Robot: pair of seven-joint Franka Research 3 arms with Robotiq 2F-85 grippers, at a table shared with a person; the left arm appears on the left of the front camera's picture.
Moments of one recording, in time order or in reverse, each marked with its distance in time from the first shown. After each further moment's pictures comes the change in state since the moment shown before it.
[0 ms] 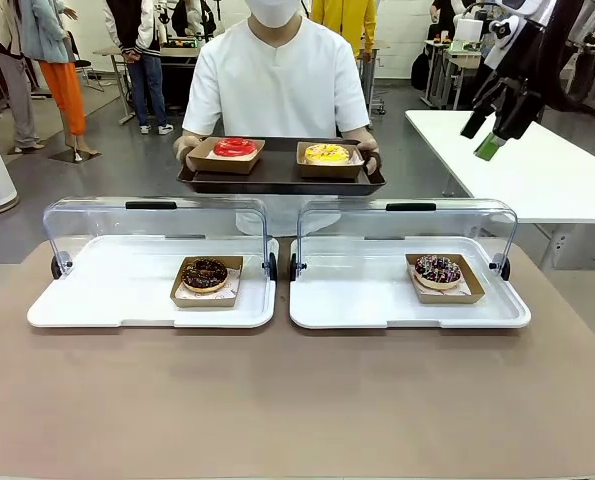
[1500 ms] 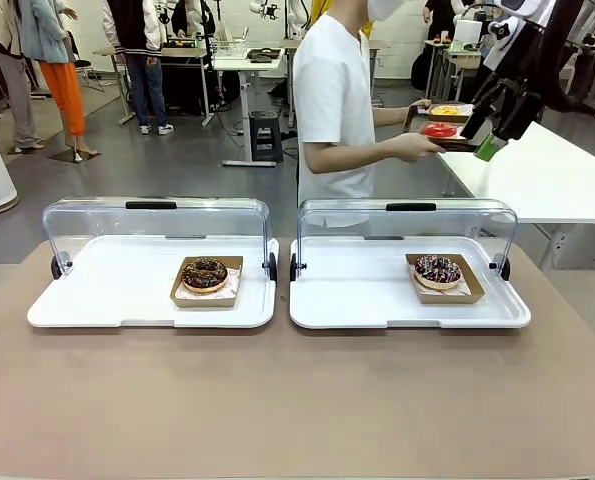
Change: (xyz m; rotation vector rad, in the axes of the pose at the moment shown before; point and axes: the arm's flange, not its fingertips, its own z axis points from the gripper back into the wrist) left arm 0.000 0.000 0.000 0.000 0.000 0.000; right arm 0.000 0.000 0.001 -0.001 0.002 -0.001
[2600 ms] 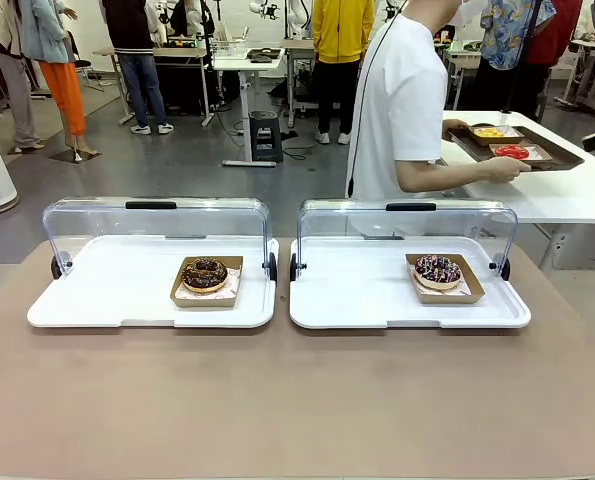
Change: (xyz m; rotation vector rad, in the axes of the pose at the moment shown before) left arm 0.000 0.000 0.000 0.001 0.000 0.000; right arm -0.252 0.057 0.020 -0.081 -0.672 -0.128
